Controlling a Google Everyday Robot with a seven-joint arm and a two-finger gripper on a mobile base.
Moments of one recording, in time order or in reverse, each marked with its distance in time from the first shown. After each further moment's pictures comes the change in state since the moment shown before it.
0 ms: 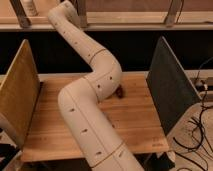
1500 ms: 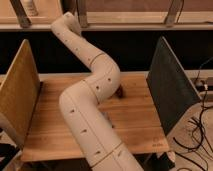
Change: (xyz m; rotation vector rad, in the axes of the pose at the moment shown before) arm 0.027 0.012 0.031 -0.026 0.128 -0.050
